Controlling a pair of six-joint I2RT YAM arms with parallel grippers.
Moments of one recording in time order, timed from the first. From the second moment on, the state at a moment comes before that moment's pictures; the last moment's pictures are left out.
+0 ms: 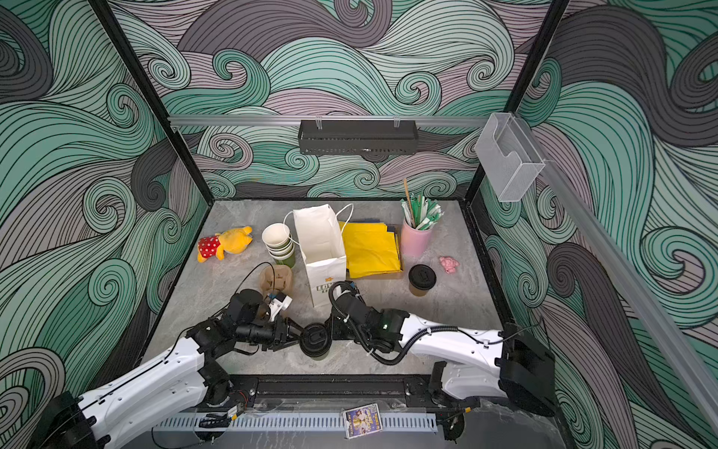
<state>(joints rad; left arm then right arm) -0.64 0.81 0.34 -0.31 0.69 -0.97 1.15 1.23 0.72 -0.32 0.03 1.02</state>
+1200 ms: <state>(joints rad) -0.64 0.82 0.34 -0.31 0.69 -0.97 1.17 1.33 0.94 -0.61 -0.06 0.74</state>
